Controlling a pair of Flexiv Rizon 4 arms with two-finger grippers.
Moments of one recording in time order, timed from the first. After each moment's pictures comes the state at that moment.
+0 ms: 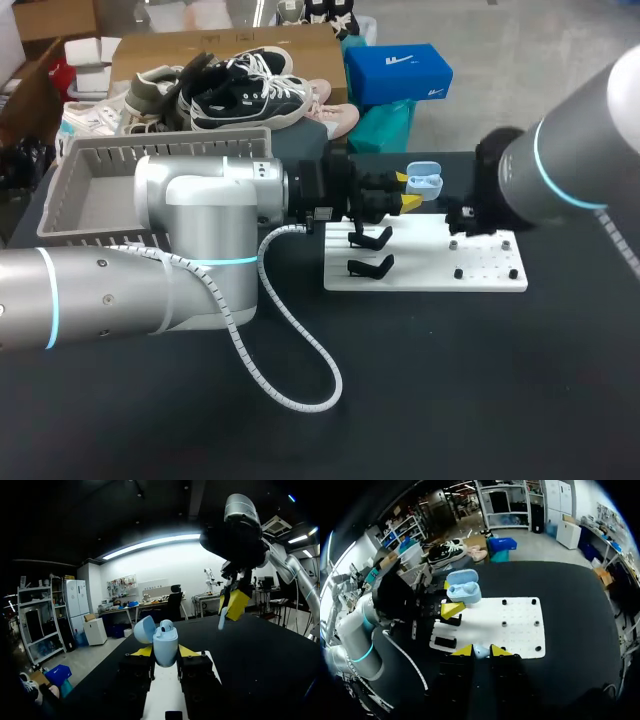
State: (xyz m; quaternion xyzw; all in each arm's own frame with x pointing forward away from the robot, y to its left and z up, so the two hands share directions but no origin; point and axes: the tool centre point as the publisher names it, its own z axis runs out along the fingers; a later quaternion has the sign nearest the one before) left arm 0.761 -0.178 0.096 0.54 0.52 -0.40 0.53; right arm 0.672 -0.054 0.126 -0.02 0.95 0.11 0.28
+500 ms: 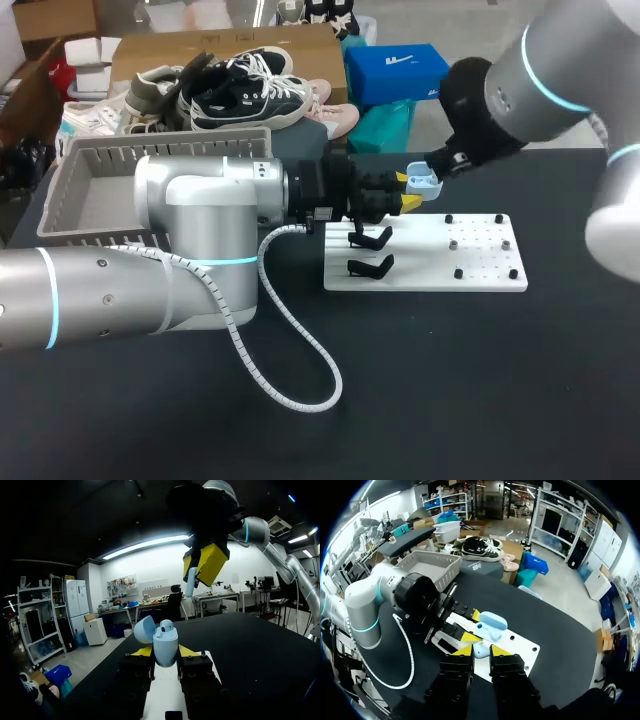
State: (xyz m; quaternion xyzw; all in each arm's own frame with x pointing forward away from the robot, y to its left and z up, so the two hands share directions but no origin) left arm 0.761 -0.178 0.096 0.54 0.52 -0.40 0.53; right arm 0.715 -0.034 0.176 -0.25 0.93 0.06 0.27
